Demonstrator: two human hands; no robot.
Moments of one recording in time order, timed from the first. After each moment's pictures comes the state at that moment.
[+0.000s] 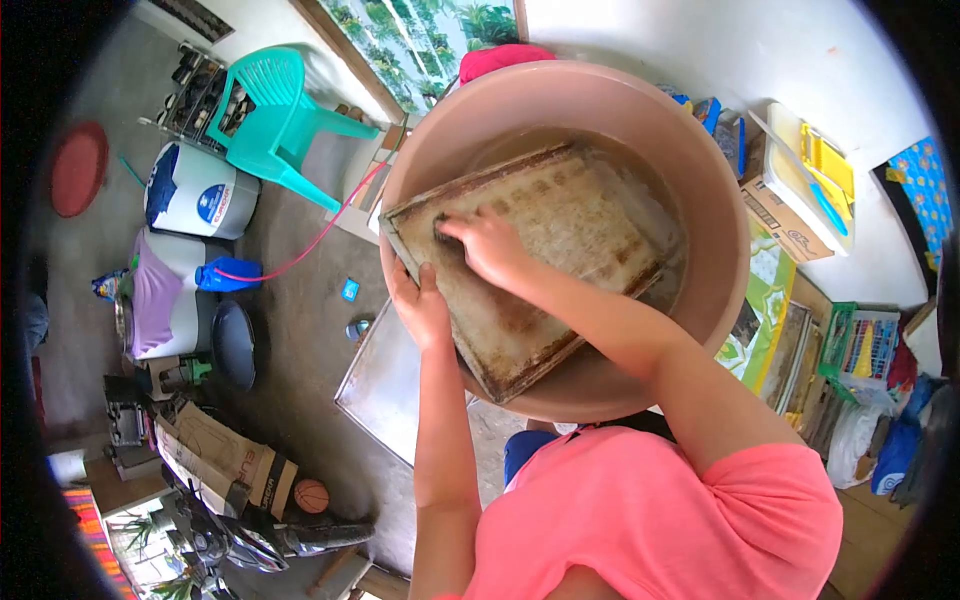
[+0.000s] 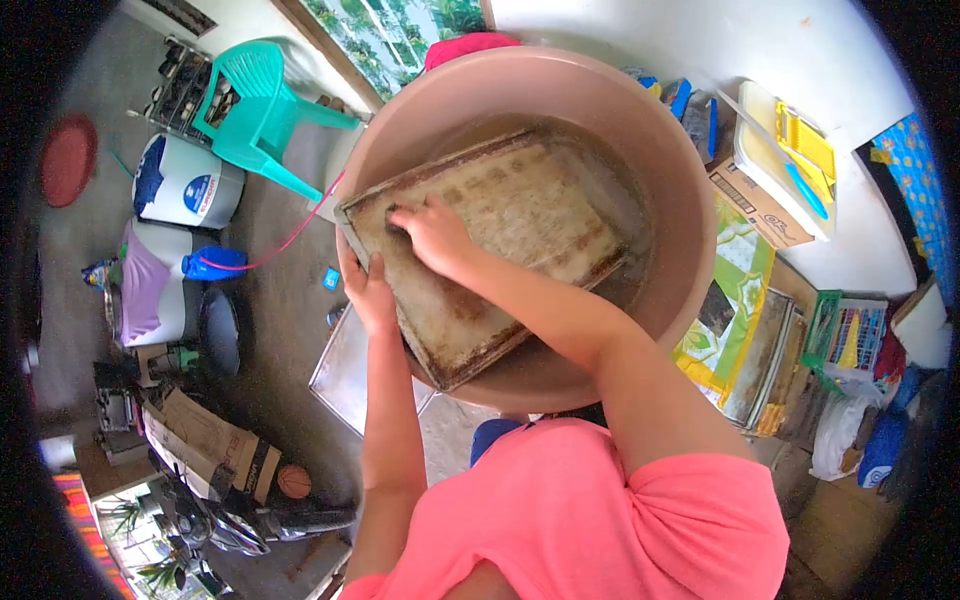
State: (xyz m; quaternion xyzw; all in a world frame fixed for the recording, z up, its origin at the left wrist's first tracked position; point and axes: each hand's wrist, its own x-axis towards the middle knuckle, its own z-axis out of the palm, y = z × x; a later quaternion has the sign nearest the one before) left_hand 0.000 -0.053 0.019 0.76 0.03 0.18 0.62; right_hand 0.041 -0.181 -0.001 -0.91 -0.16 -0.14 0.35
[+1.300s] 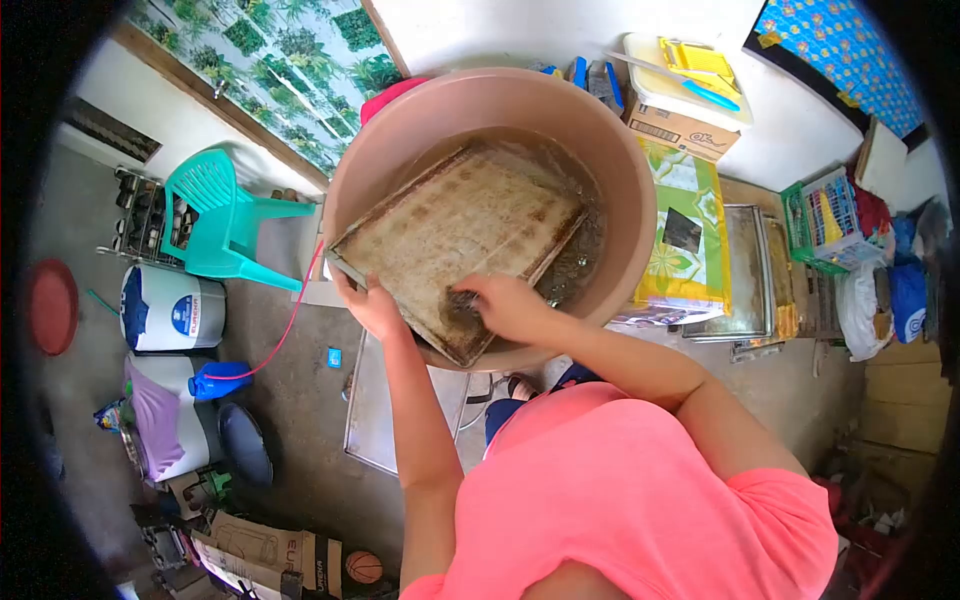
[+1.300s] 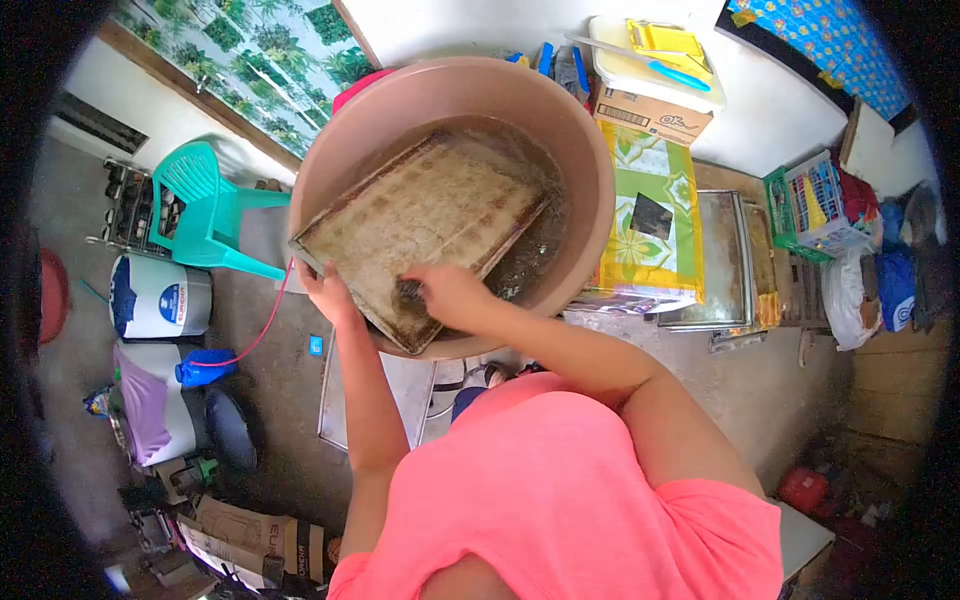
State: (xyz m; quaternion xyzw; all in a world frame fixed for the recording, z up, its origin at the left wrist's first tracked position) left_hand -0.003 -0.044 0.008 0.78 0.02 0.17 0.60; right_hand -0.135 -0.227 0.030 -0.87 0.04 0.00 0.50
